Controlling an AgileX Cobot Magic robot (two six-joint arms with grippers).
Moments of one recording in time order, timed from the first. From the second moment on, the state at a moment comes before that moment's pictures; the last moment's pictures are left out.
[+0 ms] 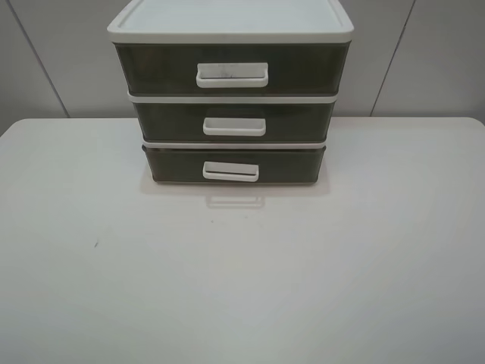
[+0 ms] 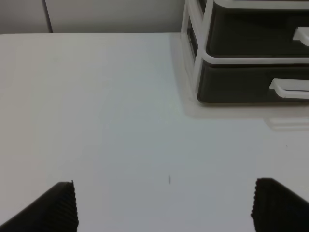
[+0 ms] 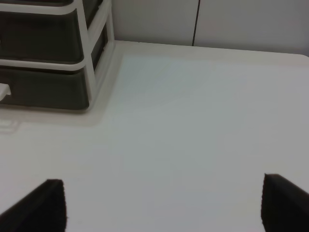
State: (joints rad) left arm -0.06 0.00 -0.51 -0.05 1.06 0.00; right arm 0.05 0.00 -0.52 -0.07 1.07 0.01
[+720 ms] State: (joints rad) left arm -0.06 0.00 -0.51 -0.05 1.06 0.00; right arm 0.07 0.20 -0.53 -0.07 1.06 0.01
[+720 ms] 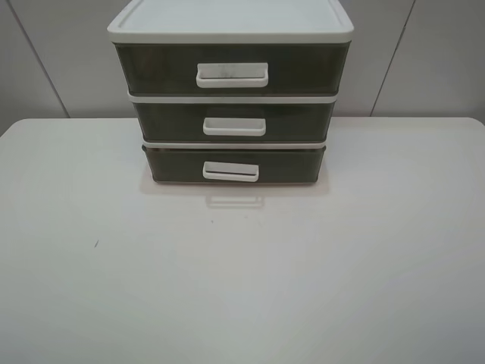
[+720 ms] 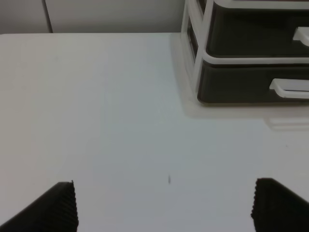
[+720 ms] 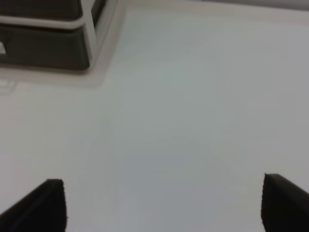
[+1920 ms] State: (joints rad) left arm -0.06 0.00 -0.51 -0.05 1.06 0.00; right arm 0.38 1.30 -0.62 -0.09 0.26 -0.13
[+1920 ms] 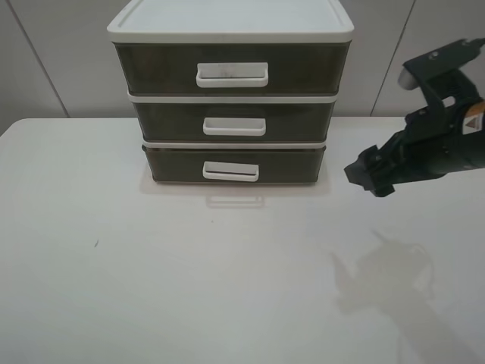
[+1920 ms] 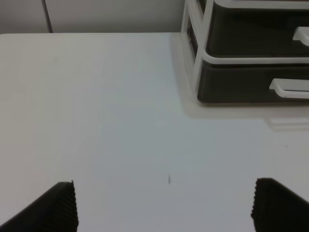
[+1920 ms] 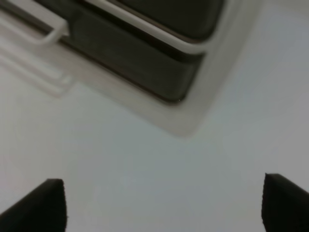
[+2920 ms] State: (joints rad) left arm -0.06 0.00 -0.51 -0.05 1.06 0.00; right arm 0.68 1.91 -0.78 -0.20 -0.27 -0.71
